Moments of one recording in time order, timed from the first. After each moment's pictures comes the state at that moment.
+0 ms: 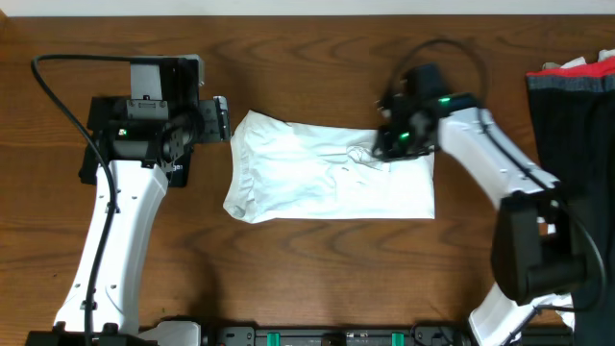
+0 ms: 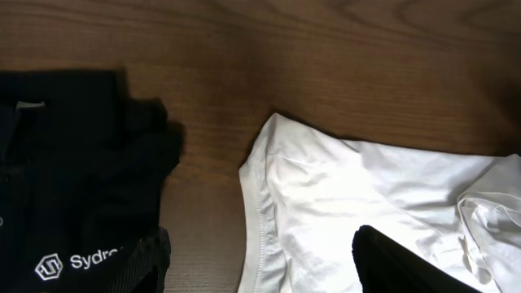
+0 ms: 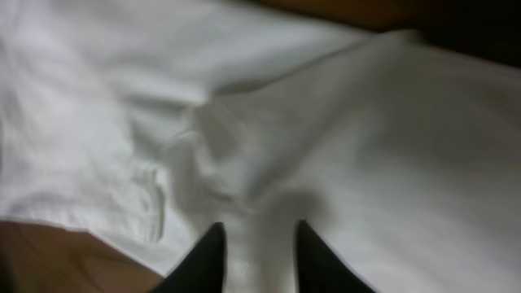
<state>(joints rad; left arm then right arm) -0.05 1.42 1.30 -0.78 0.10 -0.12 0.21 1.87 1.34 -0.80 -0.36 0.12</state>
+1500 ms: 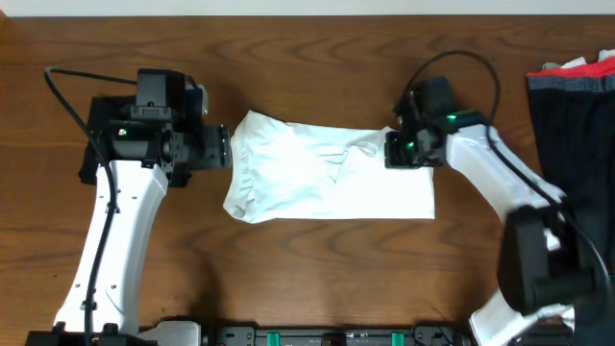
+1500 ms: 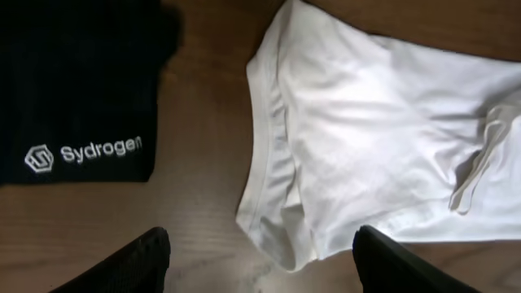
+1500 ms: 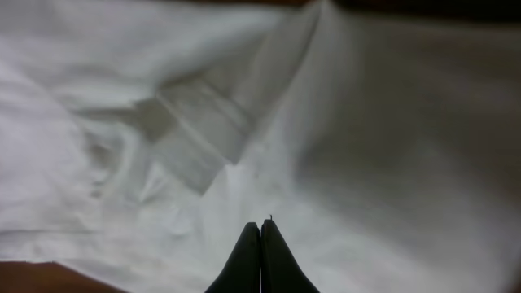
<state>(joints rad) -0.05 1.42 1.30 -1.04 0.10 -0.12 0.24 1.83 1.19 -0.67 -0.28 0.25</state>
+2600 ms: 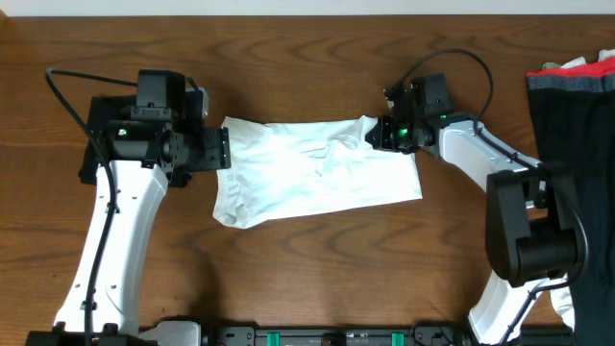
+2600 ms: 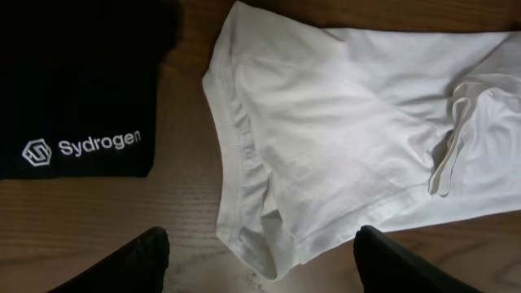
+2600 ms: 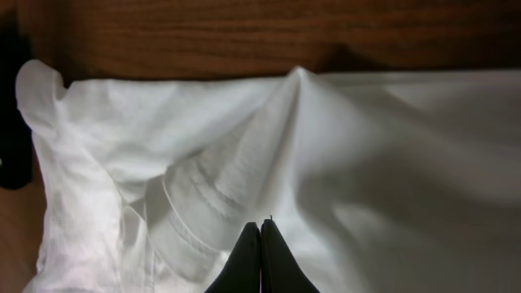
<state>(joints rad) -0.05 1.42 1.30 -1.04 0.10 -0.12 0.21 1.96 1.19 -0.30 -0.52 0.34</state>
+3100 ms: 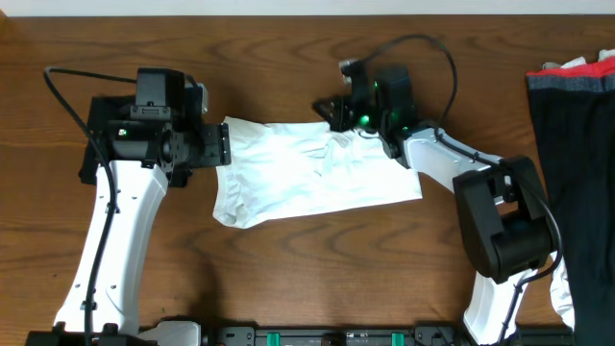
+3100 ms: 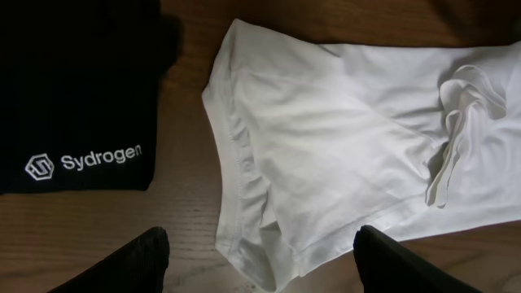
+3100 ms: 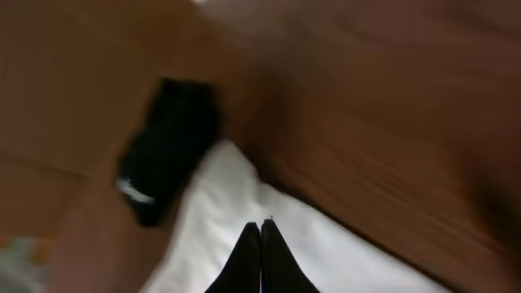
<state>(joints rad) -0.05 1.42 1.30 -1.01 0.10 -0.12 0.36 2.03 1.20 0.35 -0.70 0.50</state>
